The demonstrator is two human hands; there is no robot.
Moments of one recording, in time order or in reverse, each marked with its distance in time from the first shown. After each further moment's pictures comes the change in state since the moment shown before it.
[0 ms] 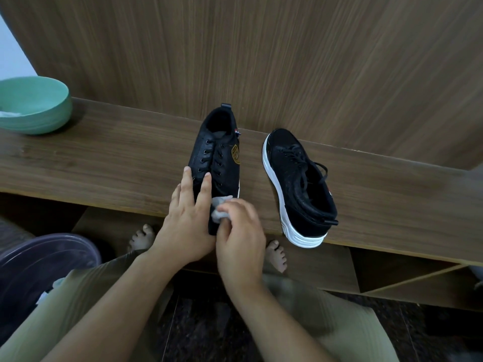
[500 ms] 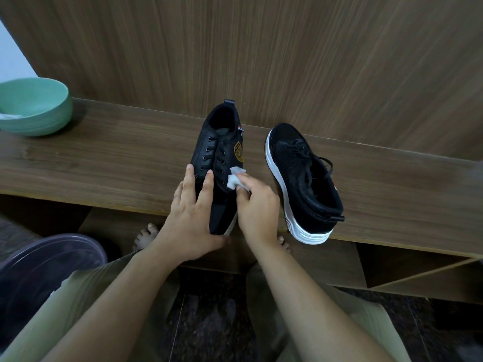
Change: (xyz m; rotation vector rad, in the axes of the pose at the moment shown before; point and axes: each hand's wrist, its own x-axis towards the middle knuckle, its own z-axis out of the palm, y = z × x) left_hand 0.004 -0.002 -0.007 0.013 -0.106 0.006; right_hand 0.057 0.016 0.000 -0.036 -0.161 0.110
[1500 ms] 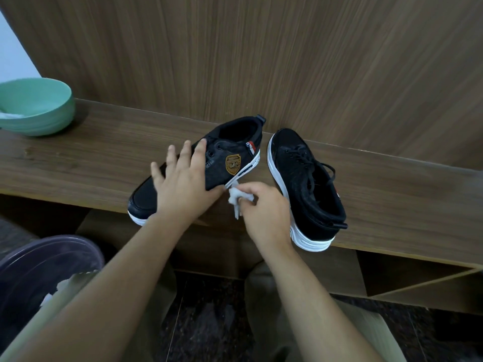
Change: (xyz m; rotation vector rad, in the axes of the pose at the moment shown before) left_hand 0.053 -0.004 -0.017 0.147 0.296 -0.163; right_hand -0.002 -0.007 -0.021 -0.025 -0.151 0.085
